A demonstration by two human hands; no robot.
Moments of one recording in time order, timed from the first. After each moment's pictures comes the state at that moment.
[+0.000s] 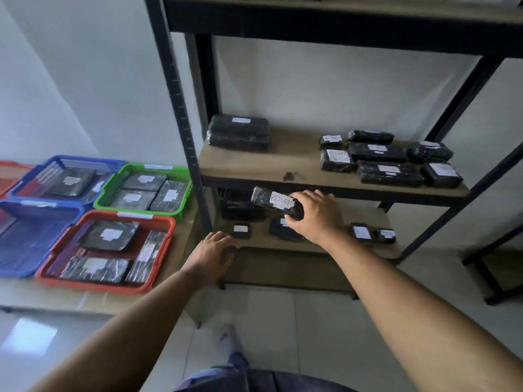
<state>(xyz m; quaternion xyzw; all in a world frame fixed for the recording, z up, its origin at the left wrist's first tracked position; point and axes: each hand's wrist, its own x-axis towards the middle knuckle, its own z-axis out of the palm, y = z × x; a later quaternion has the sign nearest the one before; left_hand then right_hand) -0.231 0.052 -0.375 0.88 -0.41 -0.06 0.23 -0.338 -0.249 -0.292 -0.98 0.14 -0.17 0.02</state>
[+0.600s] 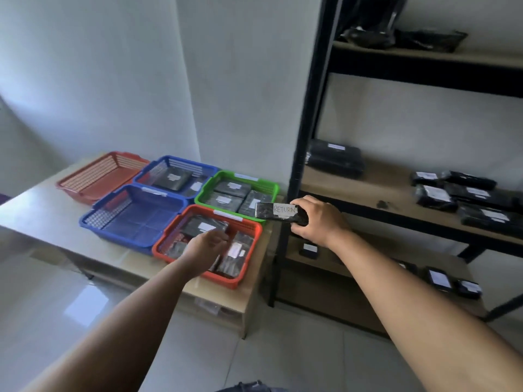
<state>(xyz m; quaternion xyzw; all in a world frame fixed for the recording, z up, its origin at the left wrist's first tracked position) -0.157 0.304 -0.337 0.91 -0.12 -0.11 0.39 -0.228 -0.024 -0.245 -0.98 -0.03 -0.11 0.13</state>
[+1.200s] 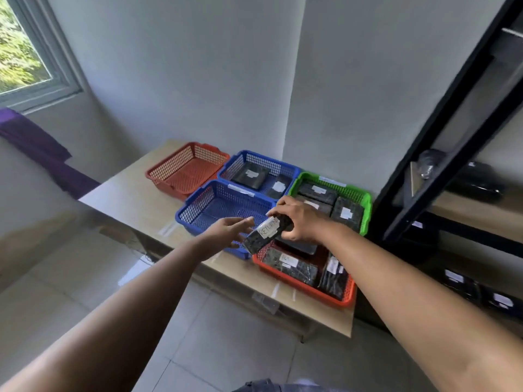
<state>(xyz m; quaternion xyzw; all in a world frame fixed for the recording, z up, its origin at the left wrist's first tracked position) -0.018 0.563 -0.303 0.78 -0.06 -0.28 0.56 -0.023 0.294 -0.279 -0.96 -0.21 0.07 0.19</state>
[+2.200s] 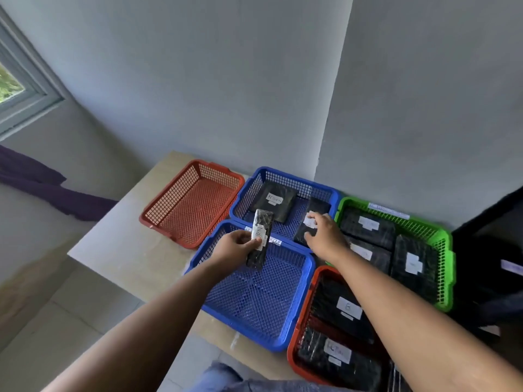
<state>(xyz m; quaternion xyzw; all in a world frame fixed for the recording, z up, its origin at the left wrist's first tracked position) 0.246 0.557 -0.366 0.82 0.06 -0.25 0.51 0.243 0.281 -0.408 -0.94 0.13 0.06 0.32</state>
